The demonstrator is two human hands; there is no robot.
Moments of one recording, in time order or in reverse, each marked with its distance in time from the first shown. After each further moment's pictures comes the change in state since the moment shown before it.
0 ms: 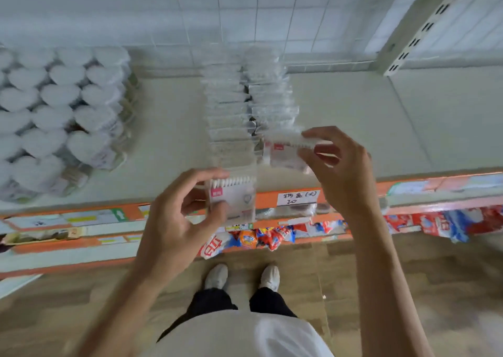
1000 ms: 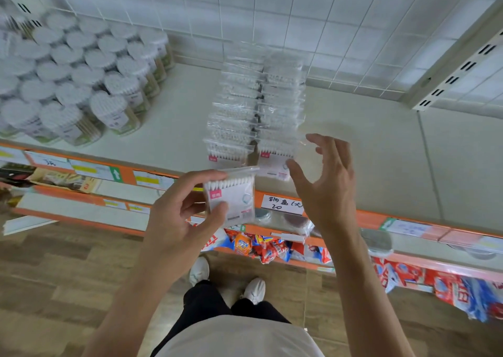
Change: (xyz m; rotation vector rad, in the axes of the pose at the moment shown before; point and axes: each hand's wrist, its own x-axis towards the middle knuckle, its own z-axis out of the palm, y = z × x) left_hand -0.034 0.017 0.073 -0.073 0.328 -0.139; right_hand 0.012 0.036 -0.002 -0.185 -0.050 -0.208
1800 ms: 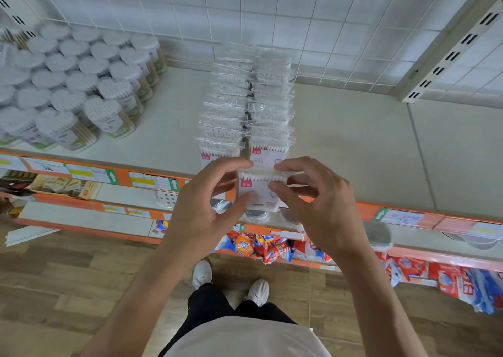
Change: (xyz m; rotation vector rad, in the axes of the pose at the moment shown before) left_hand 0.016 0.006 0.027 0.185 -0.162 0.213; right_hand -0.034 -0.025 -0.038 0.368 -0.287 0.055
